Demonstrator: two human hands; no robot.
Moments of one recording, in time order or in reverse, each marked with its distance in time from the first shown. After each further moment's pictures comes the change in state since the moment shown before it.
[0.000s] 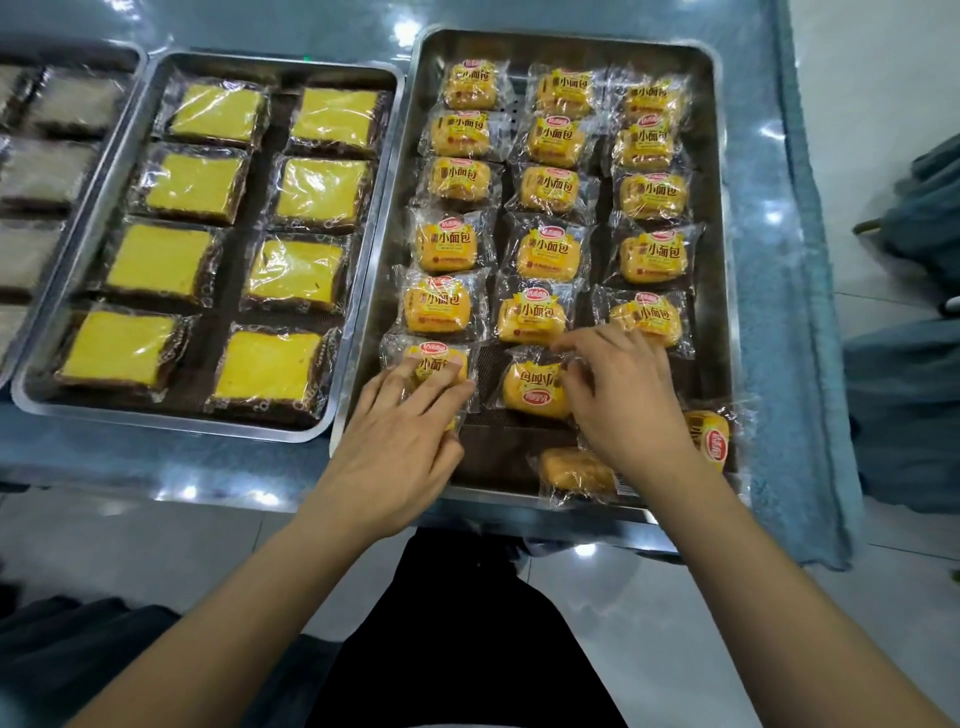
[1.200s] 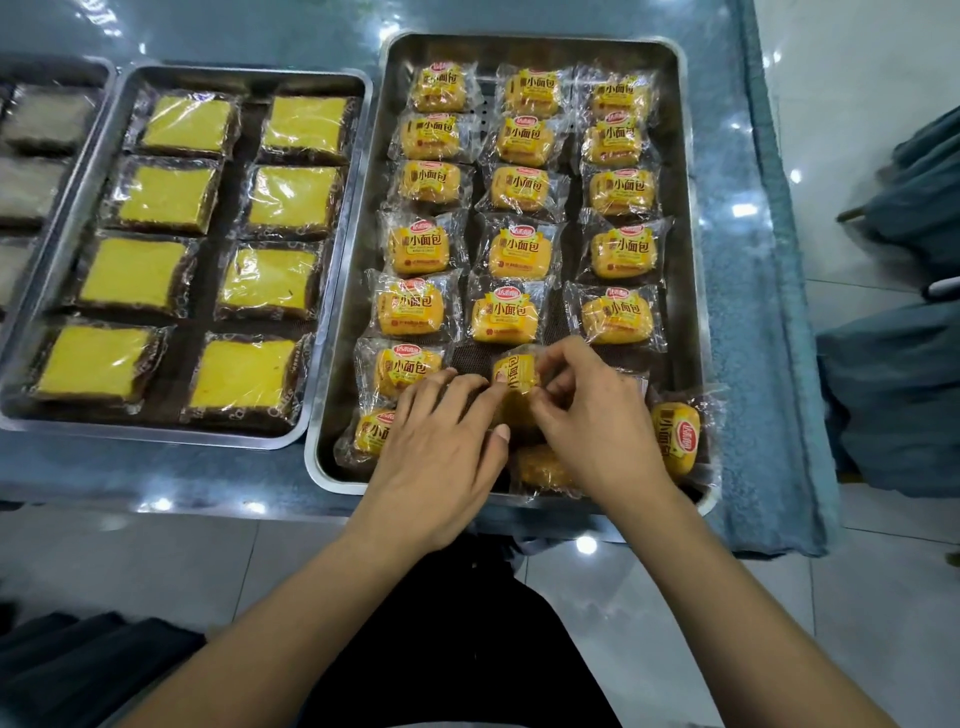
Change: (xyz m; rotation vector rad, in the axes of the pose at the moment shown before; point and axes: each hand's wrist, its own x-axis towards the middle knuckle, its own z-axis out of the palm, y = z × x) left_hand 0.013 0.055 0.011 -0.052 0.120 0.025; right_hand -0.025 -0.006 -0.007 0.325 -0.029 0.166
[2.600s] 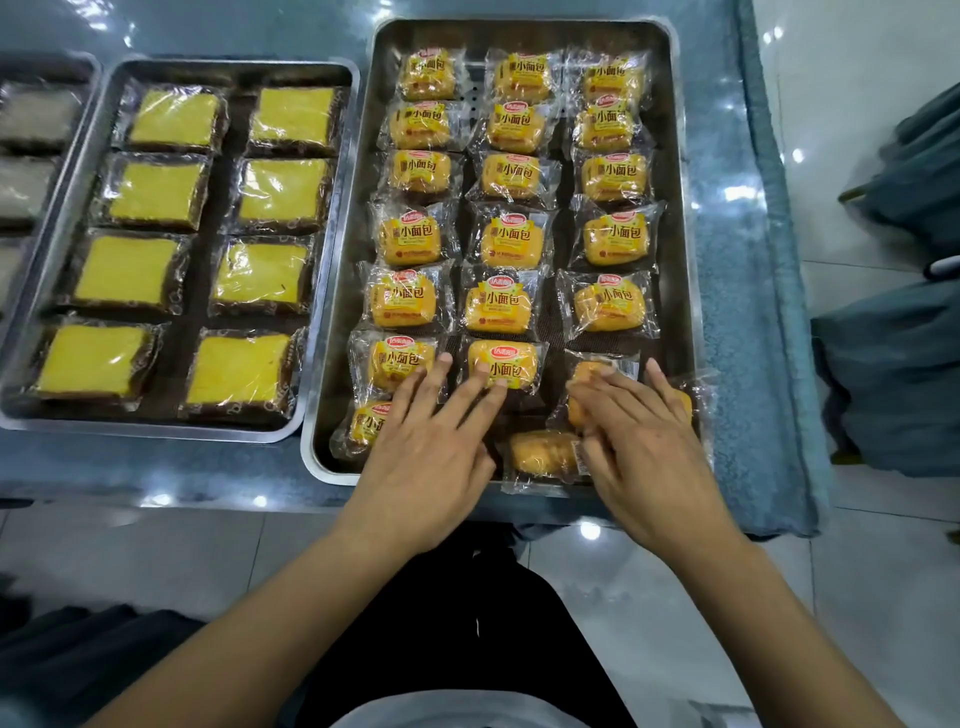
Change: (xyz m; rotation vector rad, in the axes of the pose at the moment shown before) left_hand -0.006 -0.001 -0.001 0.156 -0.142 0.069; right_hand -0.040 0.056 -0.017 -0.374 0.018 -0.296
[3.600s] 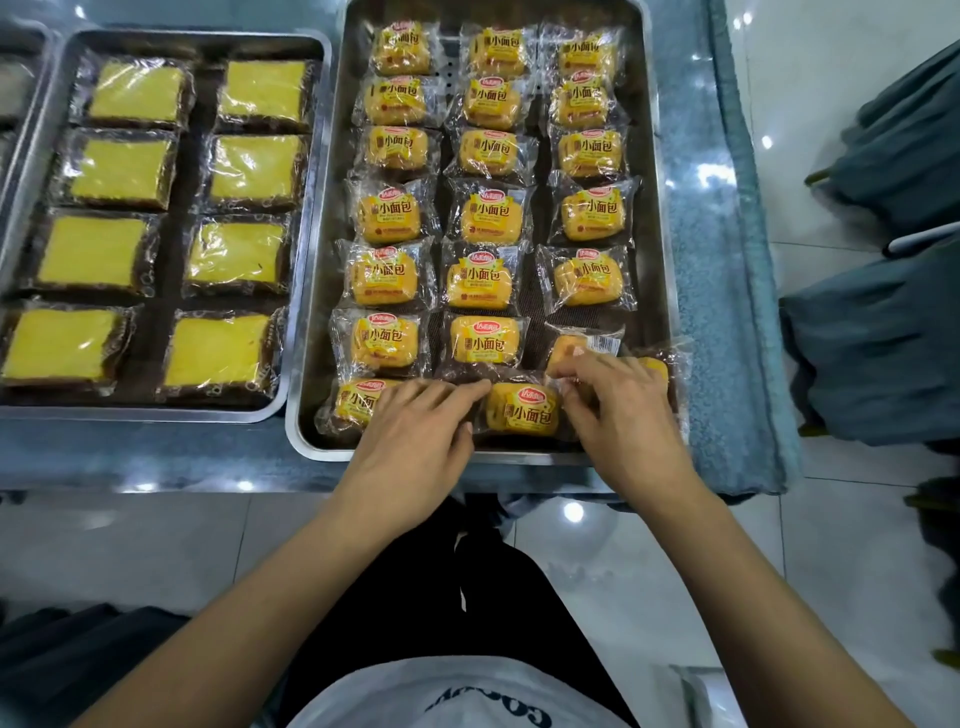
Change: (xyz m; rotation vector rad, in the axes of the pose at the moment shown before) left_hand -0.009 0.005 0.004 -0.297 0.007 -0.039; right_hand 0.007 -0.003 0.002 0.120 -0.017 0.217
